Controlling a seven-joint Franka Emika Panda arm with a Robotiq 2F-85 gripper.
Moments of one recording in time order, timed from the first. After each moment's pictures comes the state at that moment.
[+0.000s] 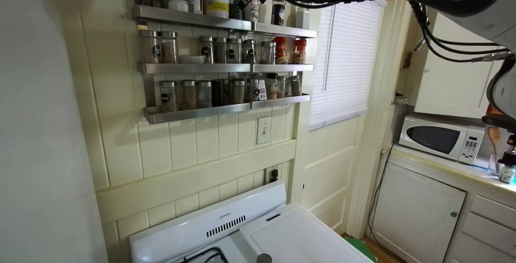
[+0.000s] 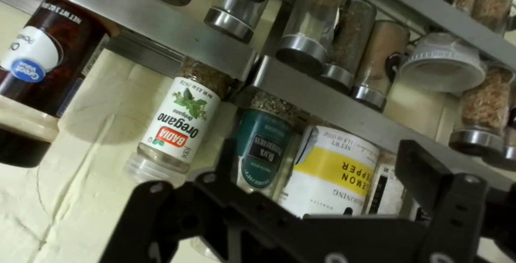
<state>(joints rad) 0.12 0.08 0.20 -1.02 -0.48 2.08 0.02</state>
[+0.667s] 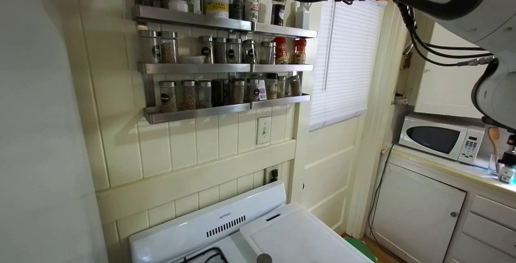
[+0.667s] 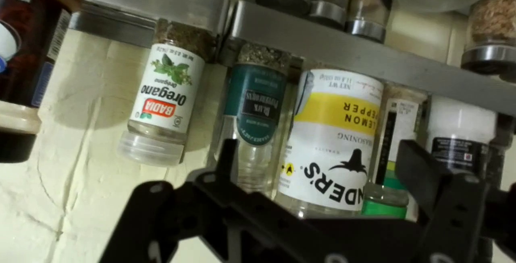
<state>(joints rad) 0.12 0.14 0.20 -0.94 -0.48 2.17 0.19</state>
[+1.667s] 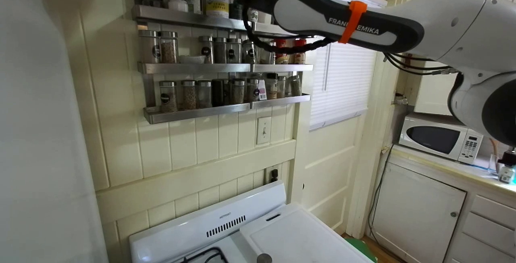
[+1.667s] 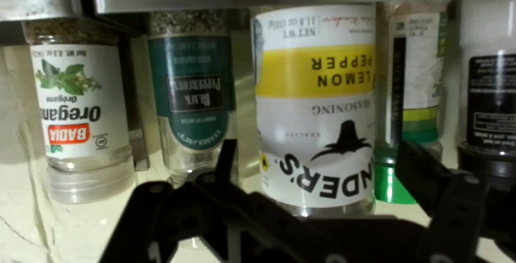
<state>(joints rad) 0.16 0.26 0.15 -0.94 -0.73 2.51 0.69</state>
